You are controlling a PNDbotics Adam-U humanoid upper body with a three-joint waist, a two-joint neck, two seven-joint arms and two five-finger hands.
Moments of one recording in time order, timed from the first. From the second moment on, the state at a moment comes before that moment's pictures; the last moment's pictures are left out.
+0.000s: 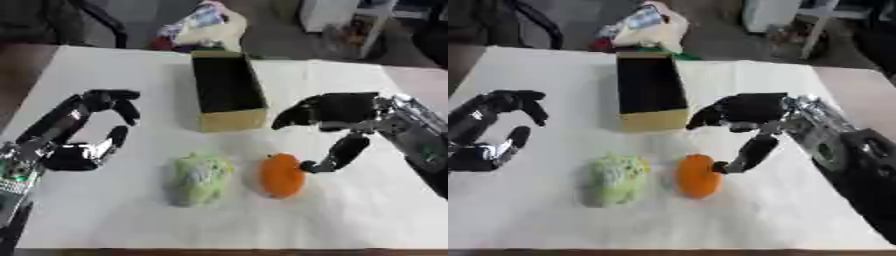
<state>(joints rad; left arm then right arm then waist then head) -0.40 0.41 -0.07 -1.61 -0.14 -0.51 -0.51 -0.75 -0.59 0.50 -1.33 0.69 -0.68 0.48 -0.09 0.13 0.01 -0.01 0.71</state>
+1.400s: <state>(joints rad) -0.40 0.41 -0.07 -1.61 -0.15 -0.51 -0.51 -0.67 -0.56 0.50 -1.33 0.72 -0.68 0.48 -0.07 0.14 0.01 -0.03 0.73</state>
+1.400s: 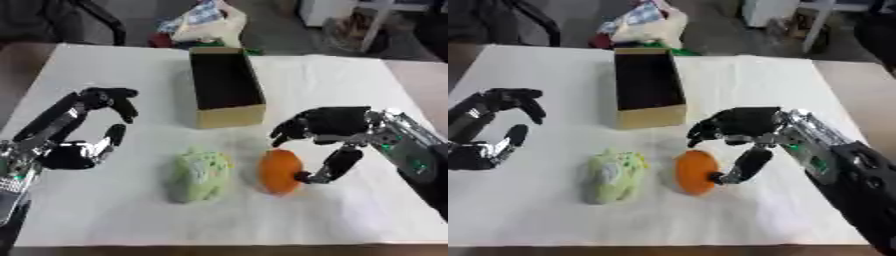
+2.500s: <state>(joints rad) -0.40 0.41 -0.07 -1.61 -0.15 -0.52 -0.51 -0.85 -0.52 0.29 -1.22 0.80 -0.69 0.35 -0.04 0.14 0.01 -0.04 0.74</state>
